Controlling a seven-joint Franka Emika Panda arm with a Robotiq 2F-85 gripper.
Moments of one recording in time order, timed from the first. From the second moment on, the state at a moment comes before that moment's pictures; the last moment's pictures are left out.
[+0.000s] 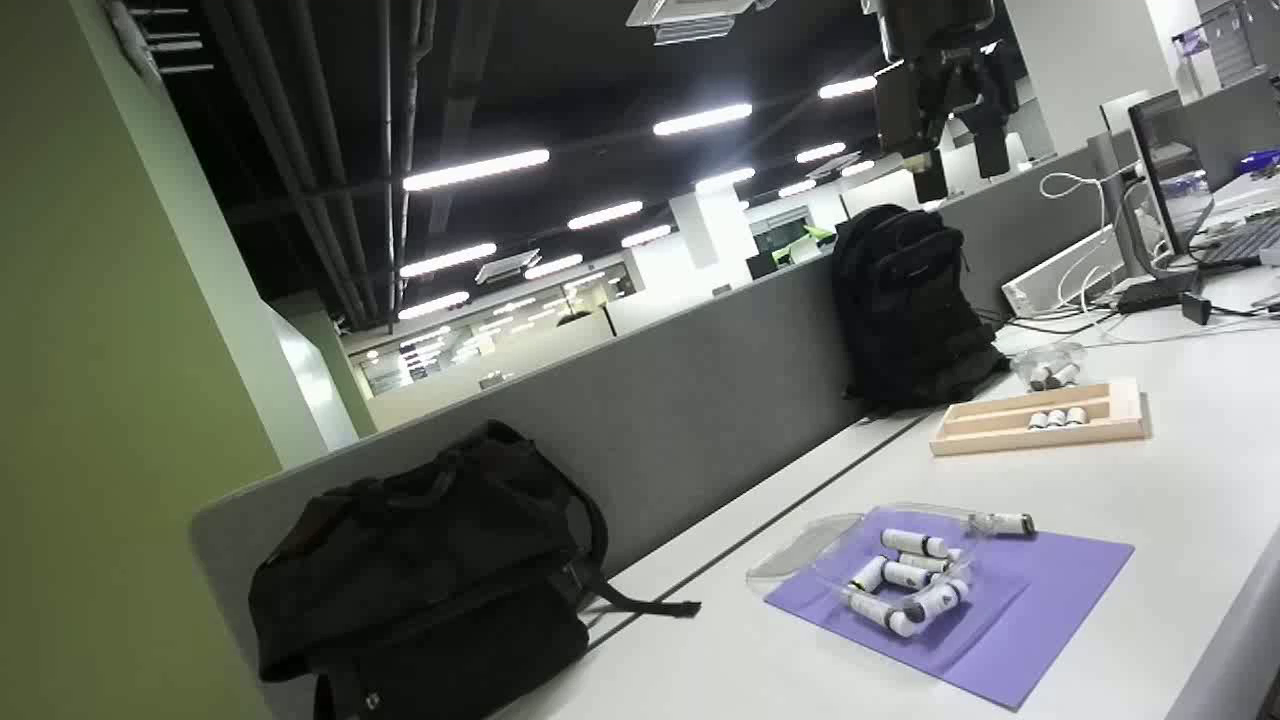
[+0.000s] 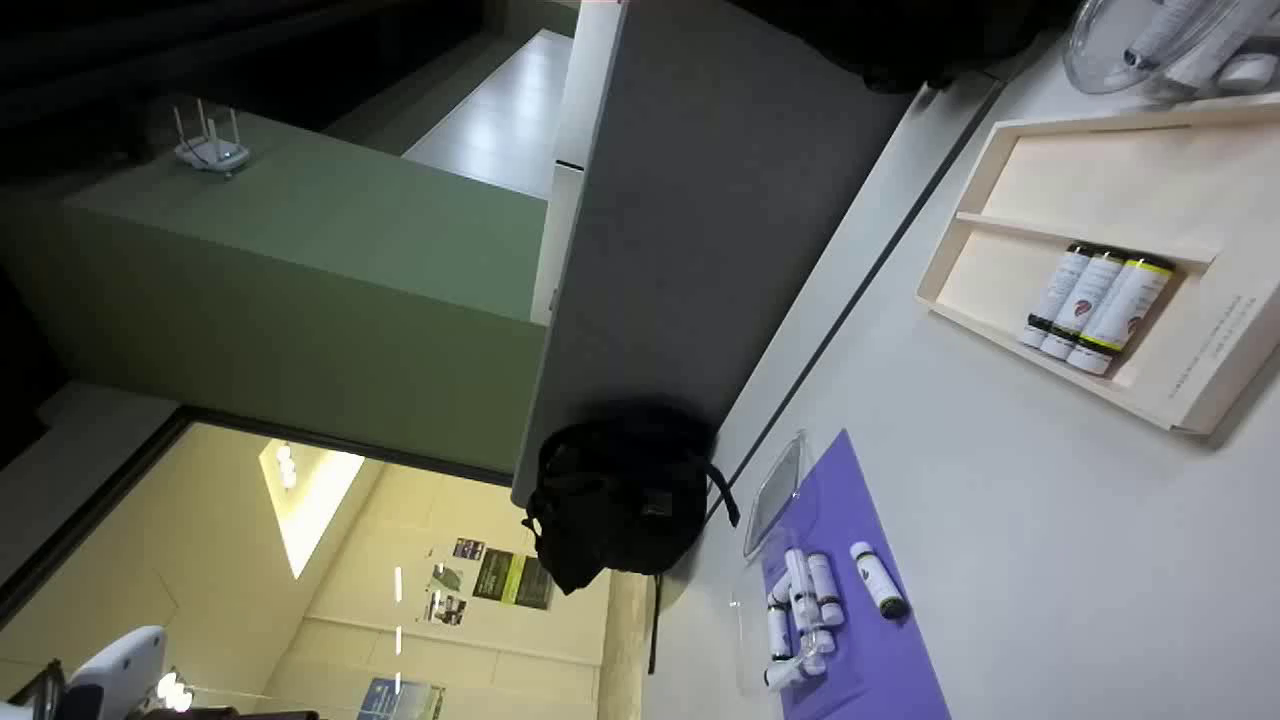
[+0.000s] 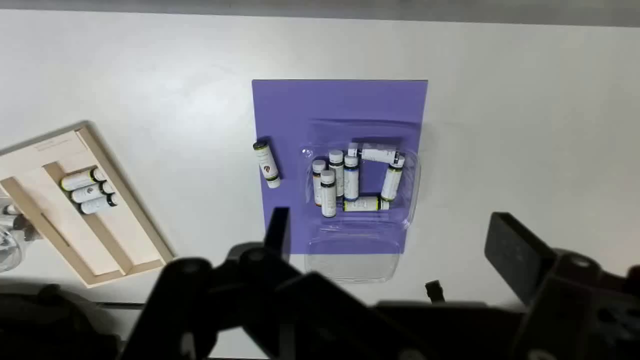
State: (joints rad) arm 0.12 -0.89 0.25 -2.63 0.16 1.93 0.26
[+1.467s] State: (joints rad) arm 0.11 -0.36 0.01 -2.63 0.04 2.24 -0.28
